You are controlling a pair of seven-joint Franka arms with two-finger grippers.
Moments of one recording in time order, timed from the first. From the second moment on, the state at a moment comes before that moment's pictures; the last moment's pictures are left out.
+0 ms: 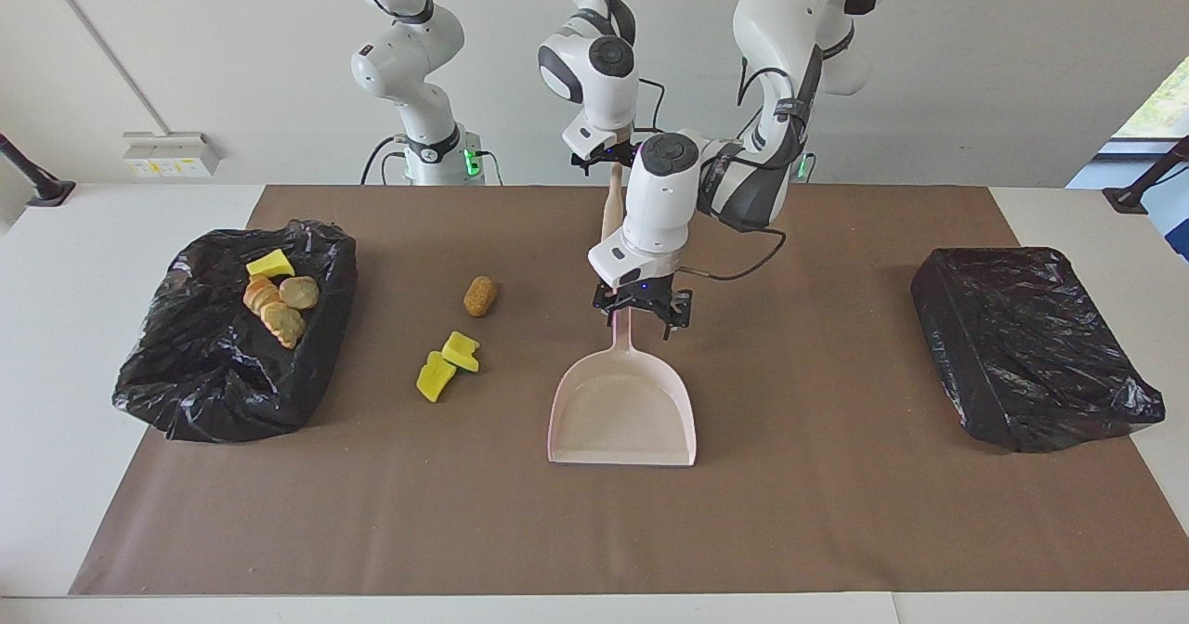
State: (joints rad) left arm -0.60 0.37 -0.08 -1.78 0.07 2.30 -0.37; right arm 0.92 -0.09 0.08 -2.42 0.31 2.19 0.90
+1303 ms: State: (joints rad) left arm -0.57 0.33 -0.06 -1.80 0.07 2.23 -0.17; right arm 0.75 -0.20 0.07 -2.33 0.26 1.88 0.69
